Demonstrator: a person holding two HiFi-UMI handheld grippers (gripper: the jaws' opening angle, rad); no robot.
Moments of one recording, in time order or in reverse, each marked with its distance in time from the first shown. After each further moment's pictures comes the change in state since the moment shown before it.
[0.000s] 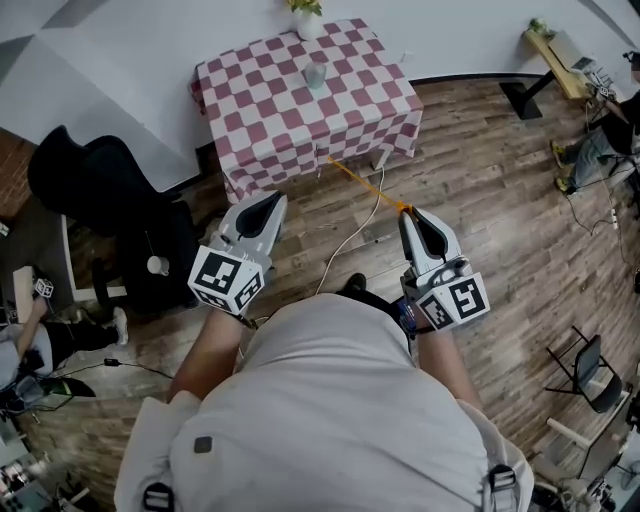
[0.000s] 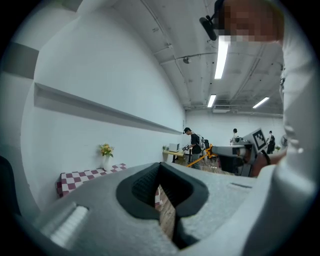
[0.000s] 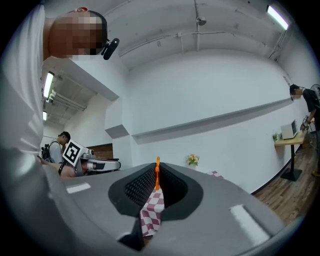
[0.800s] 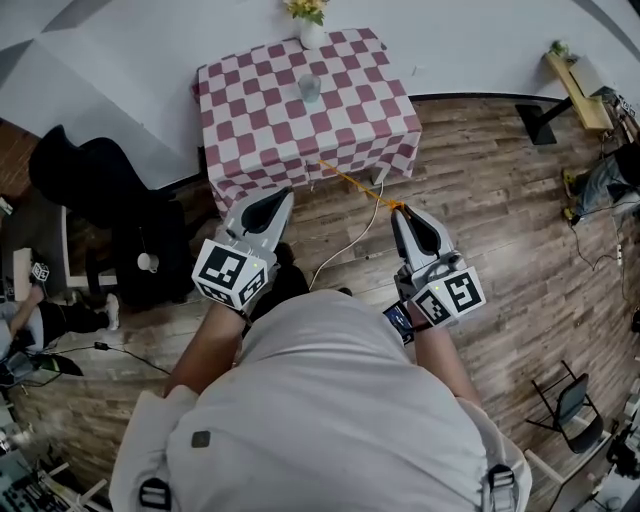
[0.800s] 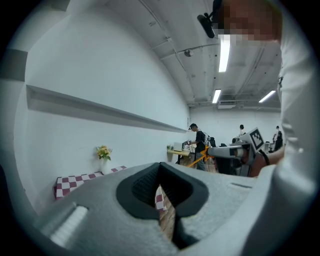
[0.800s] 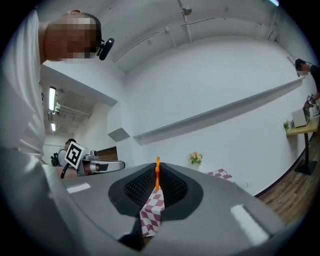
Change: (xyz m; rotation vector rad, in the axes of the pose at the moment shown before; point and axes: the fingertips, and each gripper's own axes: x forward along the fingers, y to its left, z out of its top) left arm 0.114 -0.018 0.016 0.019 0.012 0.065; right arm 0.034 -0.111 0.007 0.072 0.019 0.127
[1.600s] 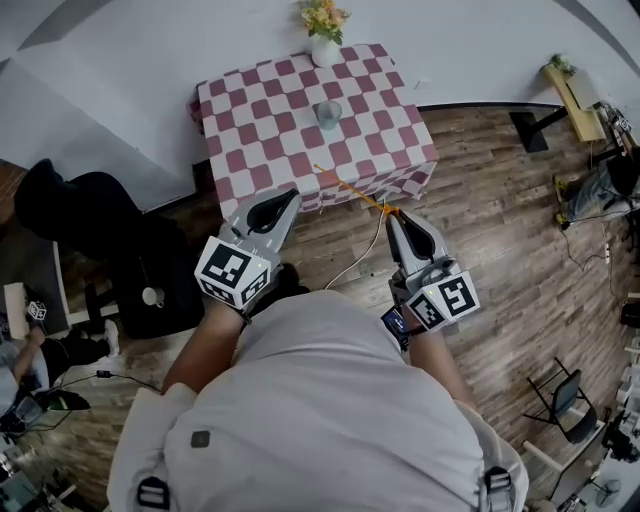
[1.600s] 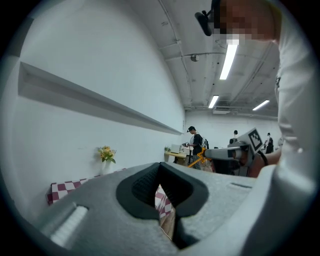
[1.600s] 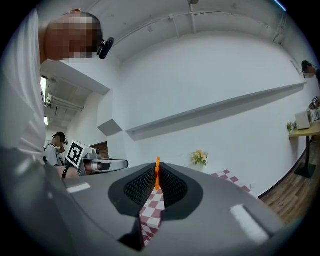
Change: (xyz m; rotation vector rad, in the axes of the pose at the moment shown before) left arm 0.032 0.159 0.009 -0.029 -0.011 -0.109; right arm 0.168 0.014 -0.007 -0.018 0.042 -0.061
